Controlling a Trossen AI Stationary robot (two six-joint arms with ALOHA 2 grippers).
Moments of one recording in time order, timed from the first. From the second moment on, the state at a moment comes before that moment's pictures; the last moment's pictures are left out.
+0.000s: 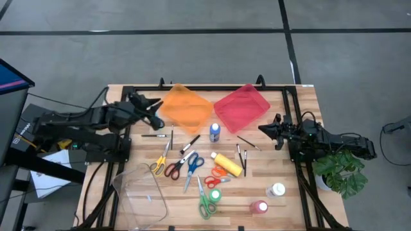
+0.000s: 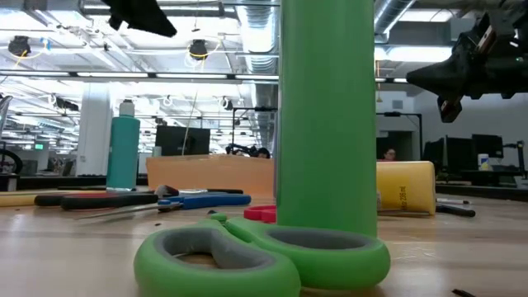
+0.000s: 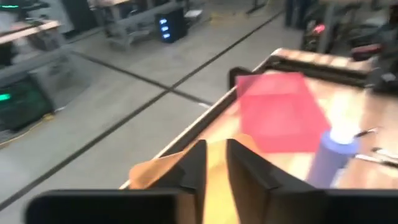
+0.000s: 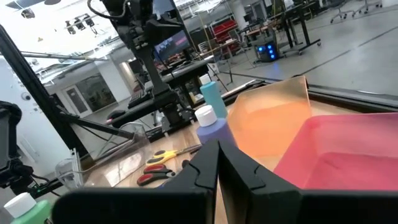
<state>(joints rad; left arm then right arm) 0.02 0.79 0.84 -0.44 -0.75 -0.12 -0.13 0.01 0.01 0.04 0.08 0.41</state>
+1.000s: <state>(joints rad) -0.11 0.26 0.27 -0.35 -1.07 -0.50 -0.13 0.01 0.01 0.03 0.08 0.41</state>
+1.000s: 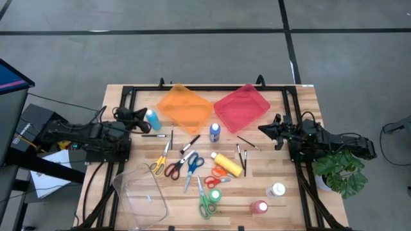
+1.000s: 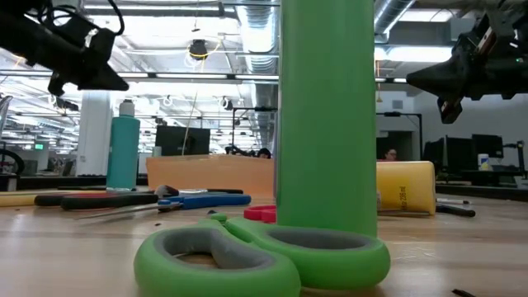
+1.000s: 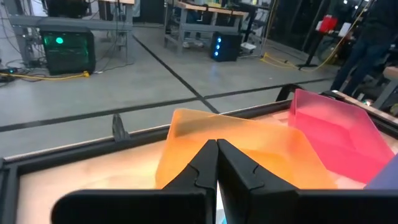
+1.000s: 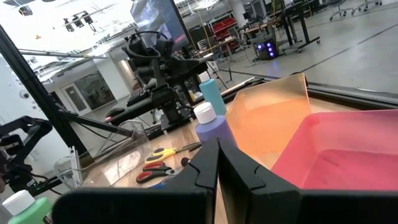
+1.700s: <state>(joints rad) 0.07 0.34 0.25 -0.36 -0.79 -0.62 -0.13 0.01 0.01 0.03 0.08 0.41</state>
